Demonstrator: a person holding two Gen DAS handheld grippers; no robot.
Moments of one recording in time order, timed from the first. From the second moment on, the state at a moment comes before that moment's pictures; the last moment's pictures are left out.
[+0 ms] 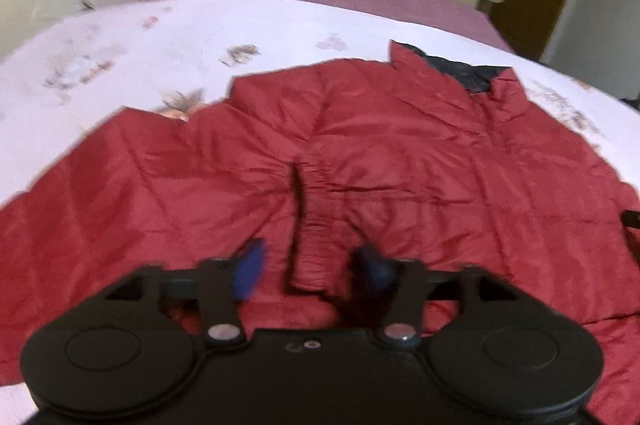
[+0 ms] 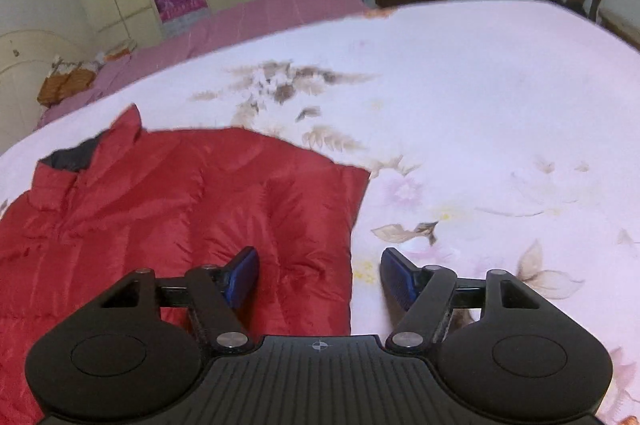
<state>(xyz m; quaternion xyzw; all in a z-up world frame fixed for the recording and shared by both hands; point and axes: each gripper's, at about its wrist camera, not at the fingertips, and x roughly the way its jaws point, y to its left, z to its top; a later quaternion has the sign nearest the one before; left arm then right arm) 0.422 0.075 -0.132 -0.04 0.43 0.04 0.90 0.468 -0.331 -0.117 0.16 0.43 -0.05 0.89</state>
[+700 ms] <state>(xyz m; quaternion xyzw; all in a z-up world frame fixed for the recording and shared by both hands) 0.425 0.048 -0.137 -0.02 0.44 0.01 0.90 0.453 -0.282 -0.115 0.03 0.42 -0.01 0.91</state>
